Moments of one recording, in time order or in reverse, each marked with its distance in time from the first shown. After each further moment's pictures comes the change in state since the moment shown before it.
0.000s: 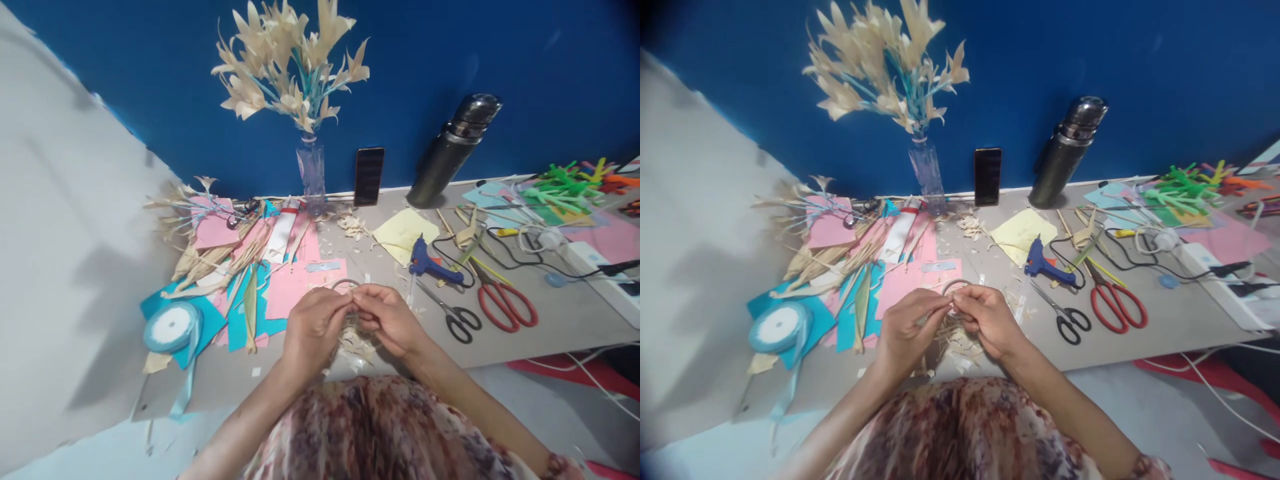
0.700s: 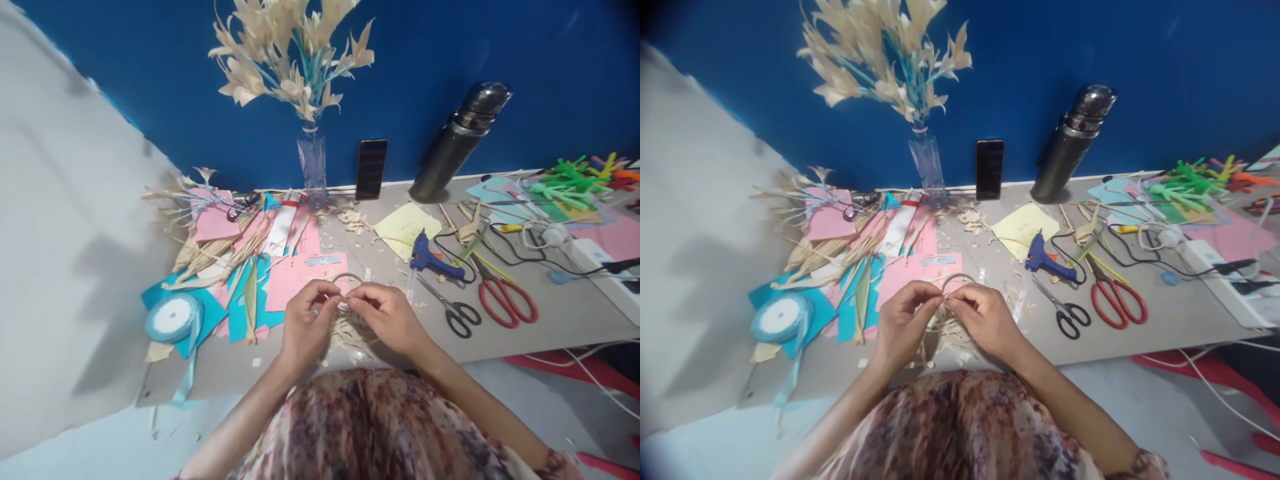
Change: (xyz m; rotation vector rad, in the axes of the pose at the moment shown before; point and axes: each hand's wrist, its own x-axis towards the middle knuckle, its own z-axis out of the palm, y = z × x) left_hand -0.006 0.004 0.001 -0.125 0.039 -0.347; right_hand -0.012 -0.012 -0.003 -0.936 -0.043 -0.478
